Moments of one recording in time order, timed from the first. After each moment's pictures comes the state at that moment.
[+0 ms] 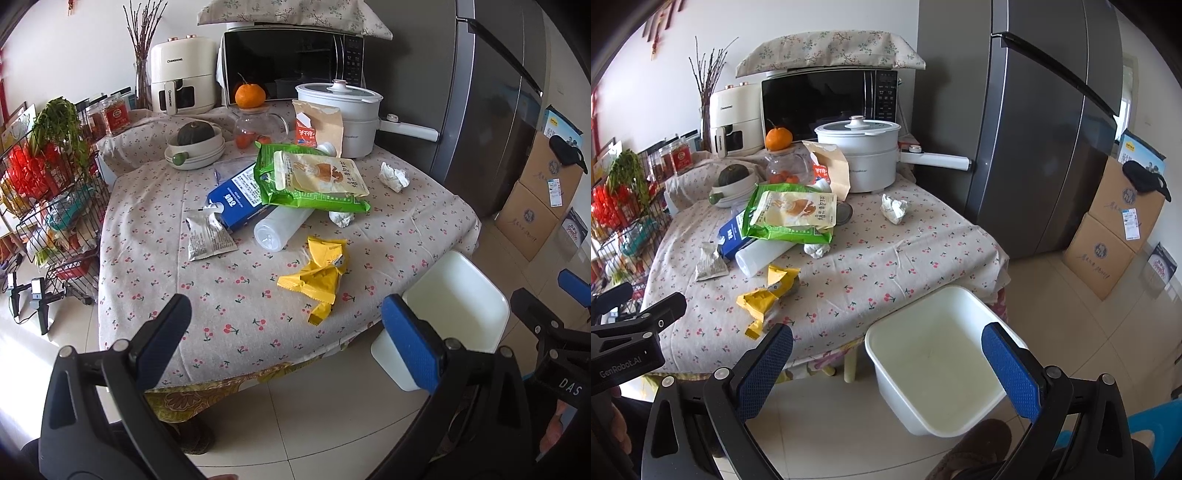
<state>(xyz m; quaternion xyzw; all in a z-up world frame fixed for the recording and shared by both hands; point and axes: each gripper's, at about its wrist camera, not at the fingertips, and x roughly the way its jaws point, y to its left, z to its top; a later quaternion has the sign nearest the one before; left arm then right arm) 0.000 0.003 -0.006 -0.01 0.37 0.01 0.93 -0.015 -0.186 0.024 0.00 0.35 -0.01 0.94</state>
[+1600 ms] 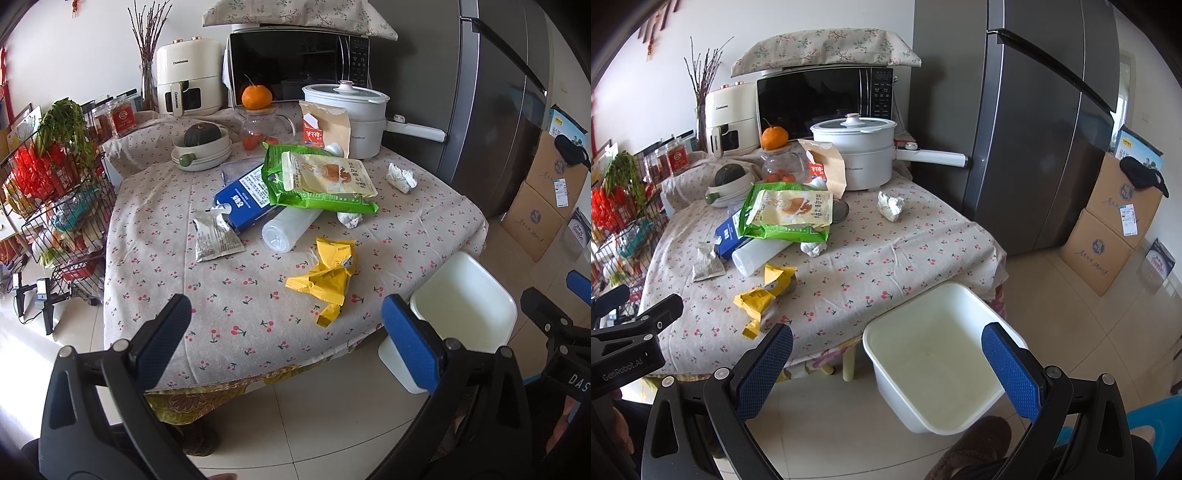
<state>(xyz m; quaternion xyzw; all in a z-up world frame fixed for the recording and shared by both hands) -0.001 0.010 -0.008 -0.01 0.37 0.02 0.93 -0.017 -0.187 0.021 0.00 0.35 -0.02 0.94</state>
